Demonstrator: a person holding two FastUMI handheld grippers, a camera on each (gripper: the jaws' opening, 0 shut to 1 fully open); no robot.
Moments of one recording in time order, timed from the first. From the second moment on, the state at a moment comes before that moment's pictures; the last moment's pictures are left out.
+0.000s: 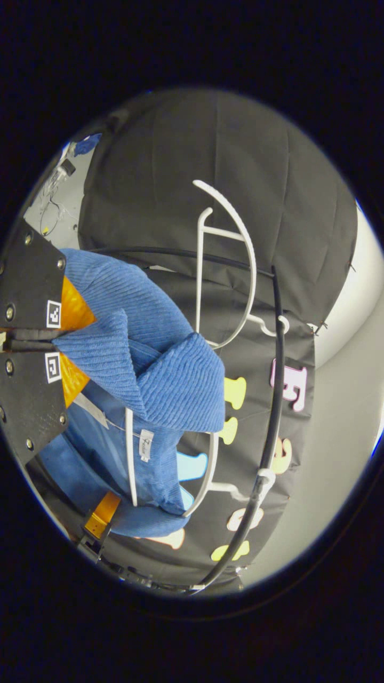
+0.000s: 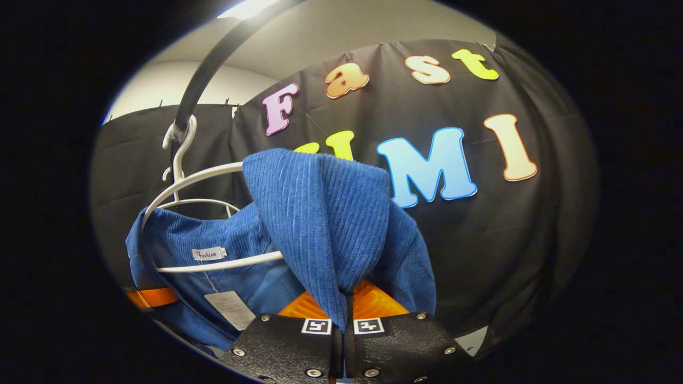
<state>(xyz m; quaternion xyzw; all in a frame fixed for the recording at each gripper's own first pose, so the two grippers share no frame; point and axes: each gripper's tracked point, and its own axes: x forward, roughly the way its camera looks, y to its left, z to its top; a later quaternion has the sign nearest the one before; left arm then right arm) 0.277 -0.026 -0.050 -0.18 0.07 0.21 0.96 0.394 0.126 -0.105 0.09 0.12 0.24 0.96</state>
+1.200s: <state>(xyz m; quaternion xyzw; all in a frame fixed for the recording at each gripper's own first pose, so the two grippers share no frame) 0.261 0.105 -0.029 -0.13 0.02 0.23 0.96 0.438 0.059 -0.024 0.03 -0.15 0.12 0.98</state>
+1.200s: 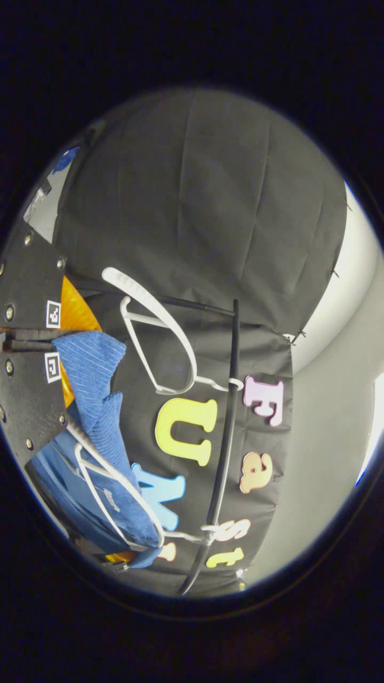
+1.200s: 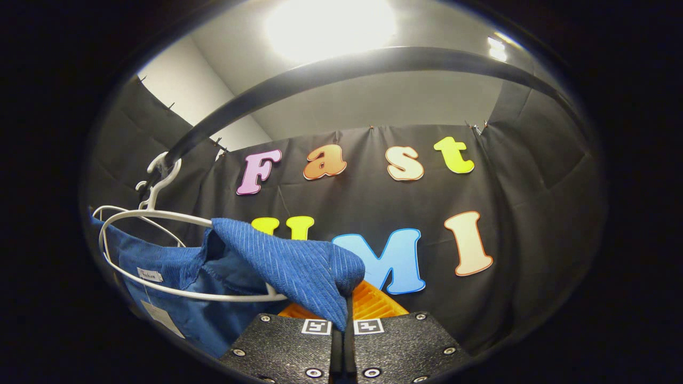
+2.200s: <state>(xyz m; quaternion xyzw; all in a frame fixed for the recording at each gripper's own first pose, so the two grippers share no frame) 0.300 0.027 -0.149 -0.16 0.08 0.13 0.97 0.437 0.032 -0.124 0.03 -0.05 0.07 1.00</state>
